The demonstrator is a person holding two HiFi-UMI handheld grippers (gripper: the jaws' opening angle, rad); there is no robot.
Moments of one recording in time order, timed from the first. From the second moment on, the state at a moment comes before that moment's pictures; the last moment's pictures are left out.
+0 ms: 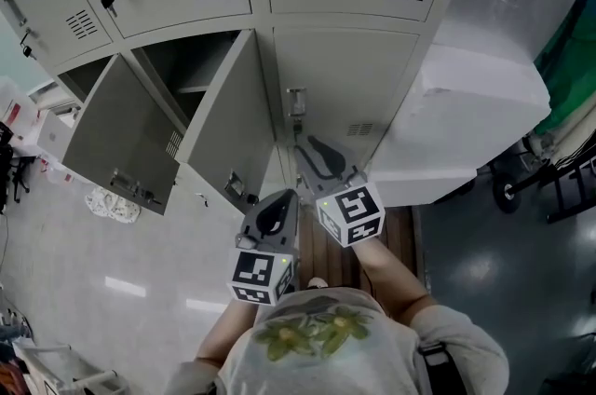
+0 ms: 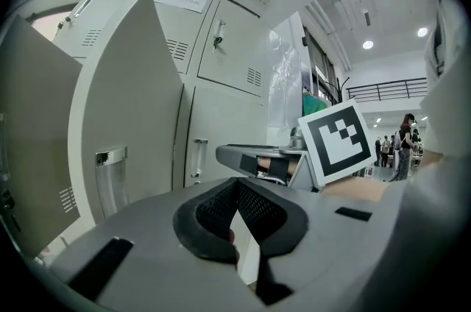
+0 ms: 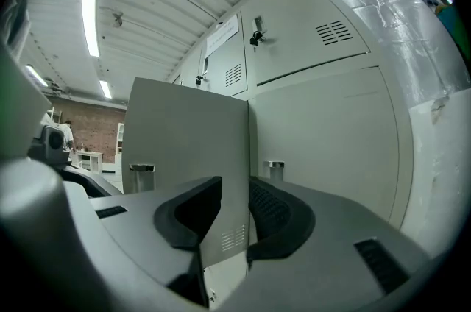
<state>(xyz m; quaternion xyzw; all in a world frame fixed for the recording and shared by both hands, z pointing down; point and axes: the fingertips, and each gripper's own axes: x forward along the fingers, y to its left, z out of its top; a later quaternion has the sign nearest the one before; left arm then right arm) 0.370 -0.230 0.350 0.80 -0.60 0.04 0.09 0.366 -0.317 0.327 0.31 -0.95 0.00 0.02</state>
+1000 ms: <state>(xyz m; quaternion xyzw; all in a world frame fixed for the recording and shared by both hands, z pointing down) 0.357 -0.249 0.357 0.79 -0.60 0.05 0.10 0.325 -0.382 0.356 0.33 -0.94 0.01 0.07</state>
